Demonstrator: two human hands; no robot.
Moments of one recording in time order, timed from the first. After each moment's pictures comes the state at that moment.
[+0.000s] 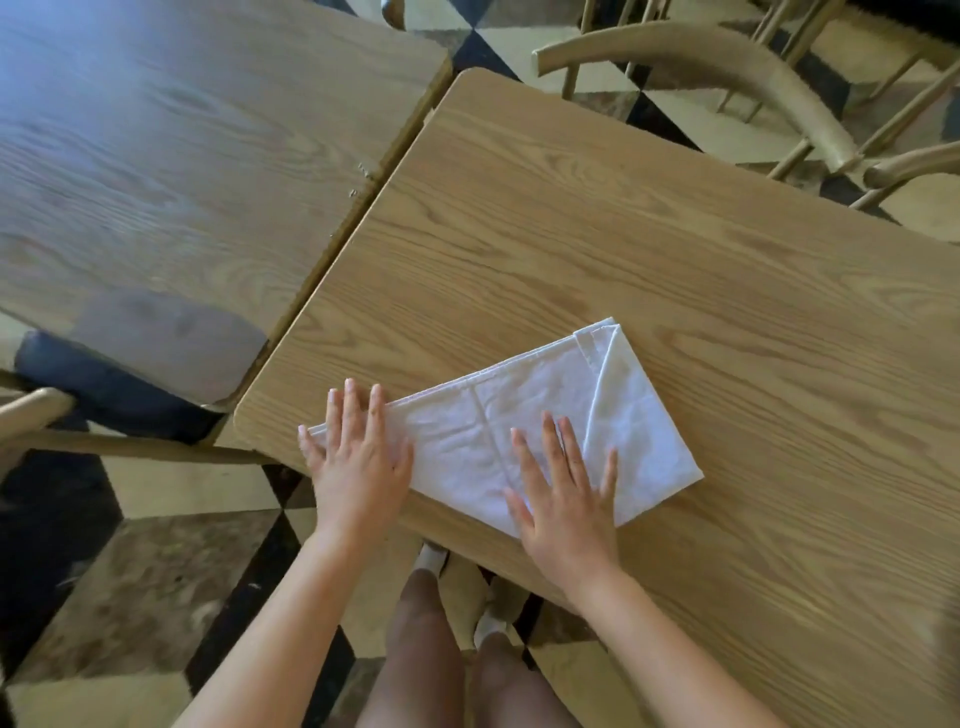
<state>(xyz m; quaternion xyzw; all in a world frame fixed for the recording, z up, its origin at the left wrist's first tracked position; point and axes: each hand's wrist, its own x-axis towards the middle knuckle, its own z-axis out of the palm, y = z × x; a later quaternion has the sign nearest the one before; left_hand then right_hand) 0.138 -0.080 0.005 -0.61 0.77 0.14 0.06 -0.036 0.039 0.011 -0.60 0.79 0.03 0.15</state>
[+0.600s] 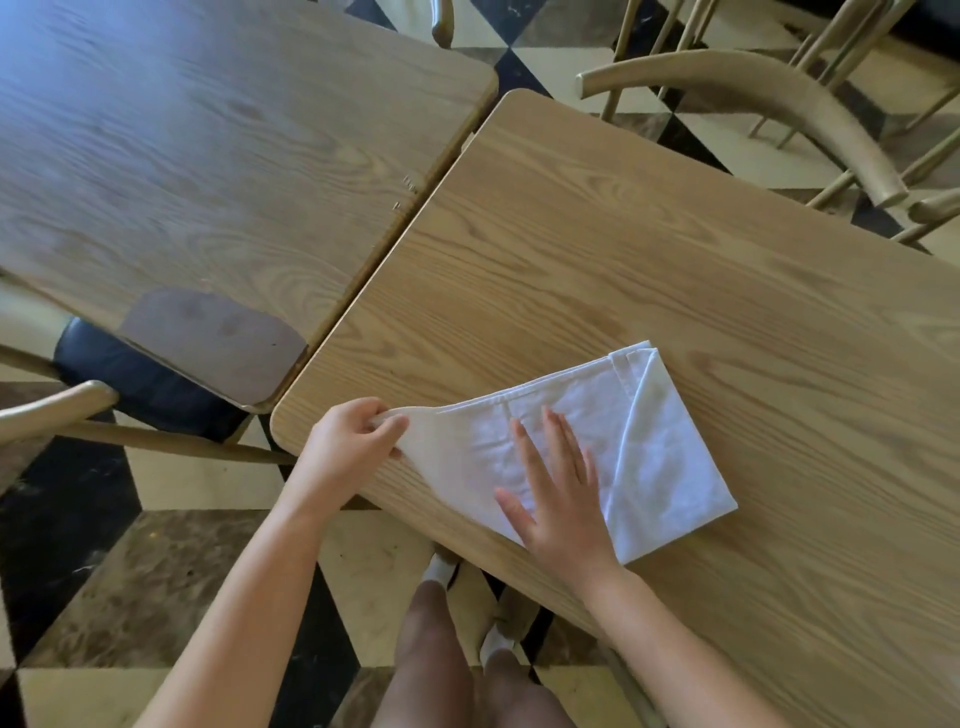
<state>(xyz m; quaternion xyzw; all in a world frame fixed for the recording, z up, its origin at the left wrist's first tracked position) 0.157 -0.121 0.078 -0.63 0.63 0.45 -0.09 -0.022 0.007 0.012 -0.61 0.73 -0.18 0.26</state>
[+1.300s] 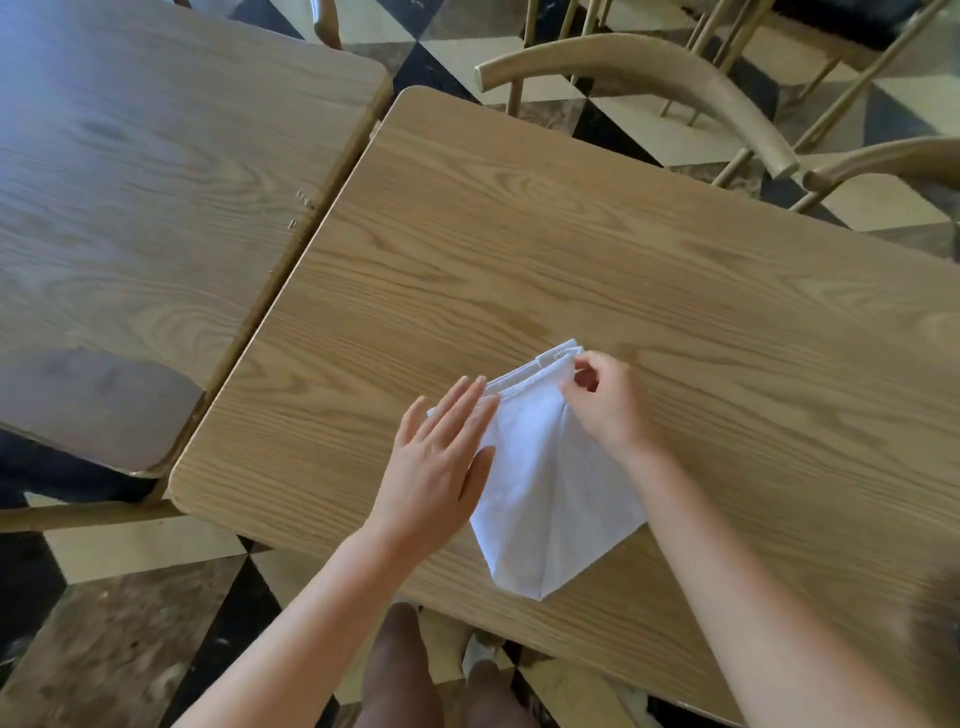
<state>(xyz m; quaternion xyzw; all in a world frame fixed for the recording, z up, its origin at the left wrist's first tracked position) 0.051 -0.090 0.033 -0.33 0.90 0.25 -0.13 -0.148 -0.053 0.029 -0.33 0.84 -0.31 0.28</state>
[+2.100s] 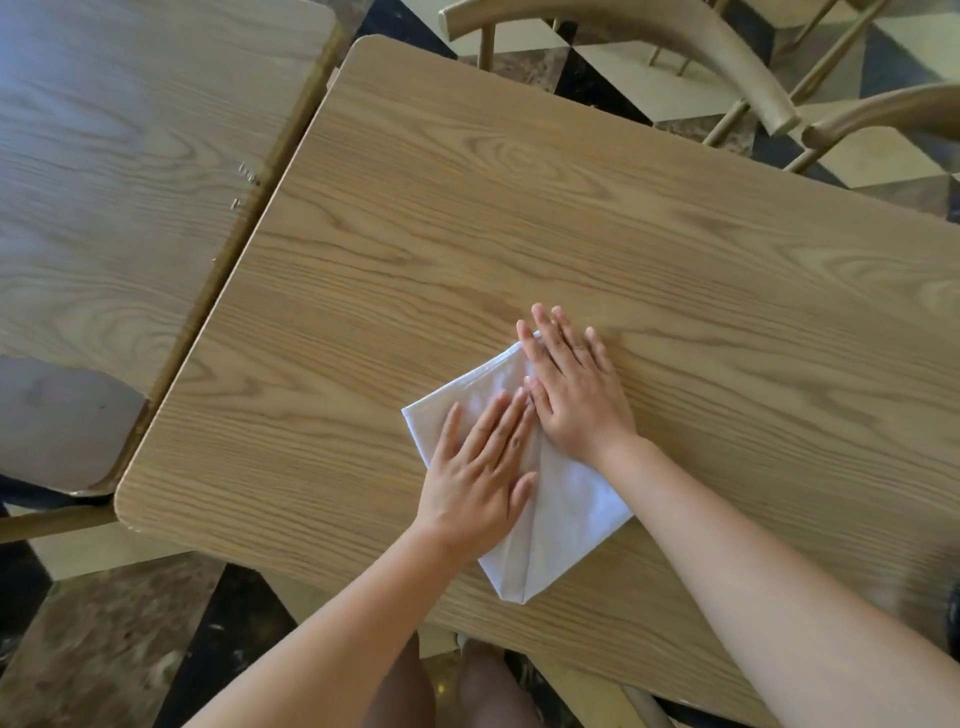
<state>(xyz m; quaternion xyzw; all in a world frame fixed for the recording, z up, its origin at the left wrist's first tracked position) 0.007 -0.059 -0.022 -0.28 0.95 0.14 -0.01 -0.167 -0.045 -0.024 -0.62 0.78 -0.03 0.11</state>
